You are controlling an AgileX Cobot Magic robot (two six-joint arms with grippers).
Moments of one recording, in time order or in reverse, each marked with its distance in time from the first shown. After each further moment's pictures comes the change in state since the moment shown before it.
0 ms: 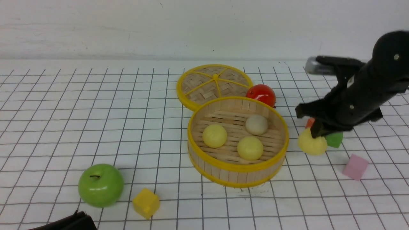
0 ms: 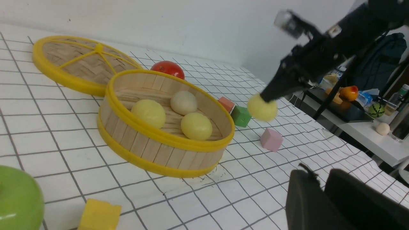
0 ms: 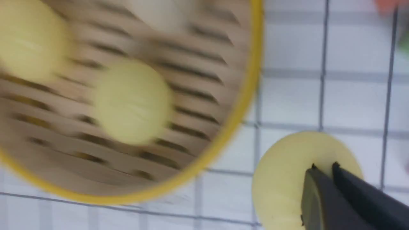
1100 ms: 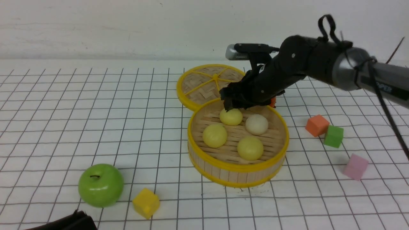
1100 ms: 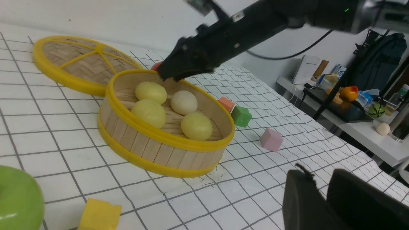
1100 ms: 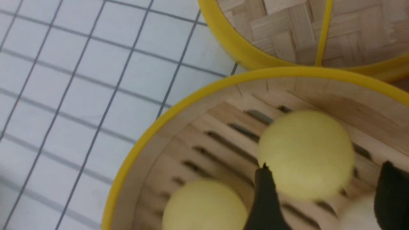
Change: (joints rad) right arm 0.146 0.399 -0.450 0.100 -0.113 -0.177; left arm 0.000 0.000 0.000 0.000 0.000 0.000
